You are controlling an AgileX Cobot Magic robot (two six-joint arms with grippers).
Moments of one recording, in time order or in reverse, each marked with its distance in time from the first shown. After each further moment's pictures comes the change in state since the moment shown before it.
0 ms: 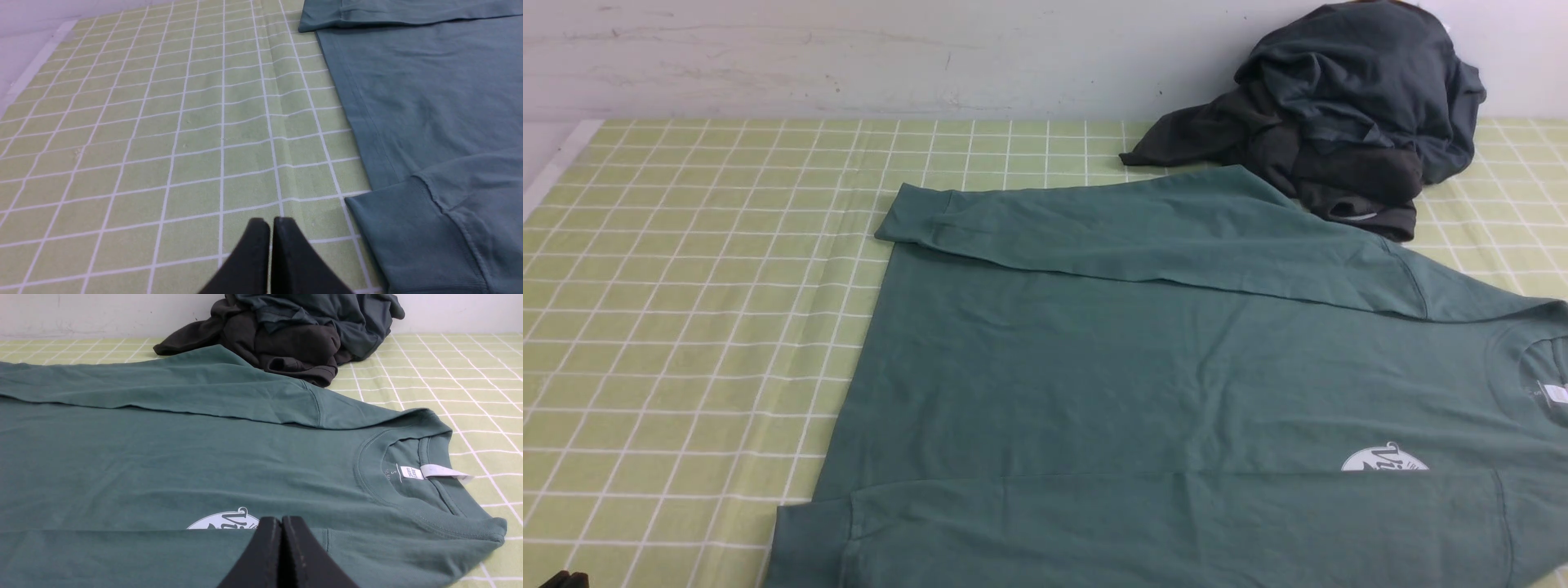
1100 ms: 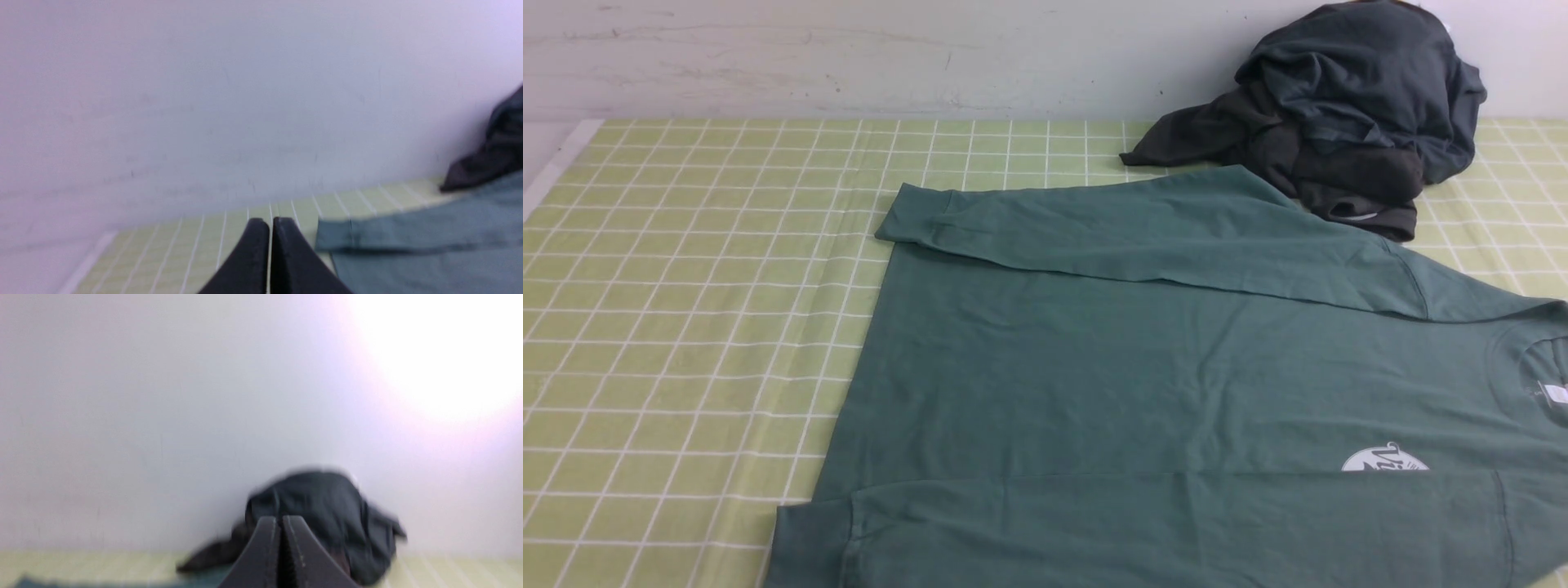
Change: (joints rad) right arm 0.000 0.000 0.006 -0.008 -0.616 0.001; left arm 0.000 0.000 0.006 0.006 -0.549 0.000
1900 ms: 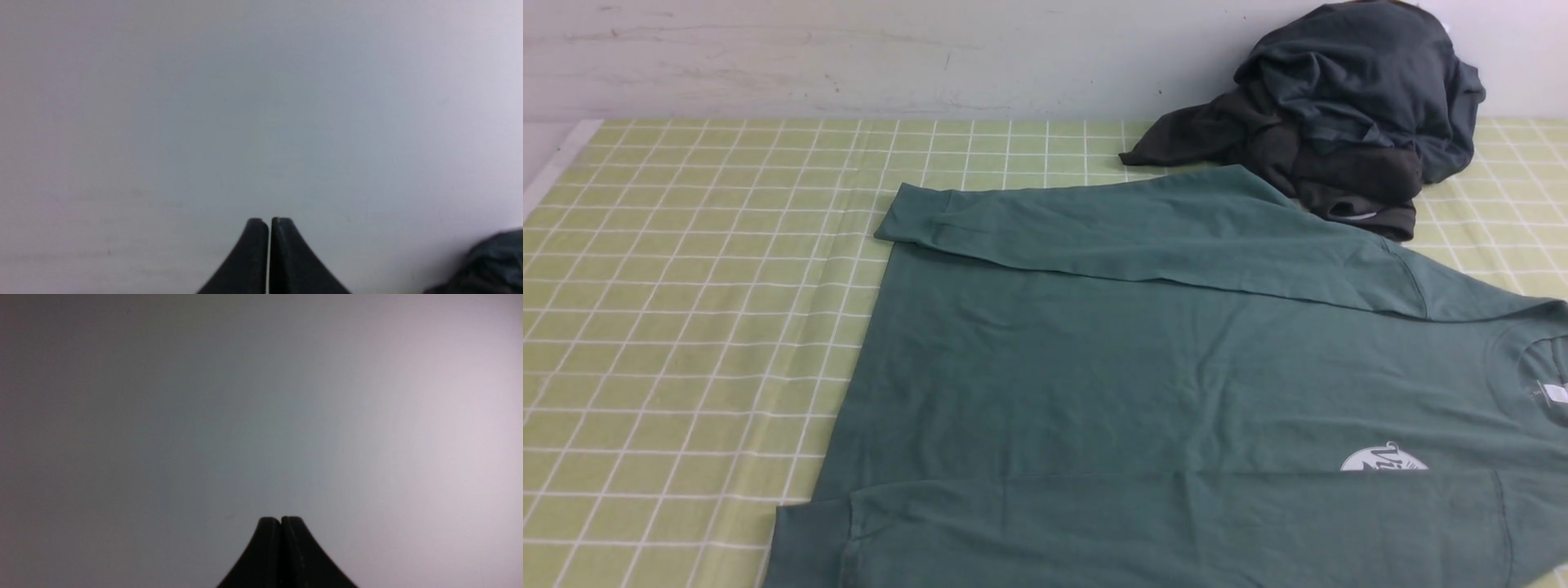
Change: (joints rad) right arm 0.000 0.341 -0.537 -0.023 0.084 -0.028; left arm 0.000 0.525 -0.653 0.161 0.231 -0.334
